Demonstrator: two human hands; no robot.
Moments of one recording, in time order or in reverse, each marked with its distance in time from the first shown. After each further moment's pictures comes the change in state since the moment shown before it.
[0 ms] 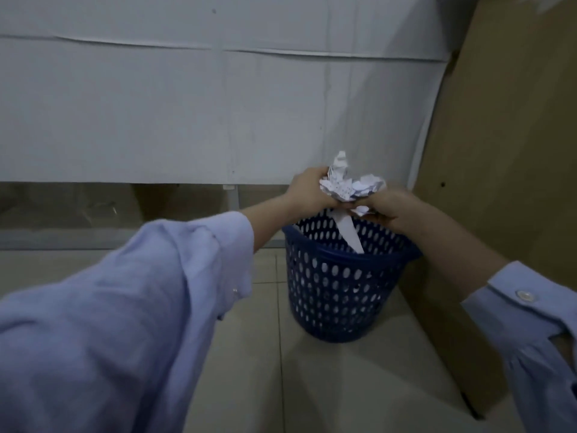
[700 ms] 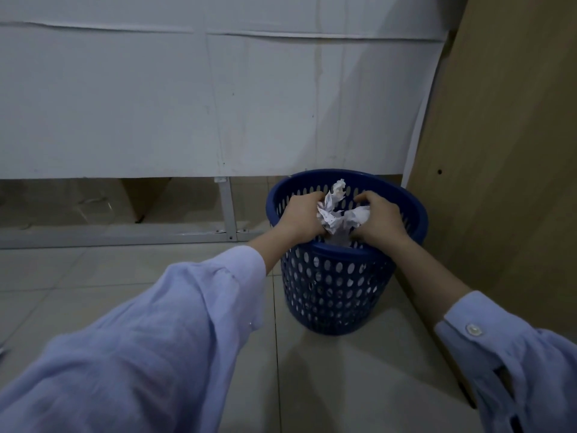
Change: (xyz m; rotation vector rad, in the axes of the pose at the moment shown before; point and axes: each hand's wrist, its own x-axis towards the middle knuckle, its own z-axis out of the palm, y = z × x) left_hand -0.003 -0.043 0.048 0.326 -0.024 -0.011; right_hand -0.003 0.063 -0.008 -0.687 0.192 -0.362
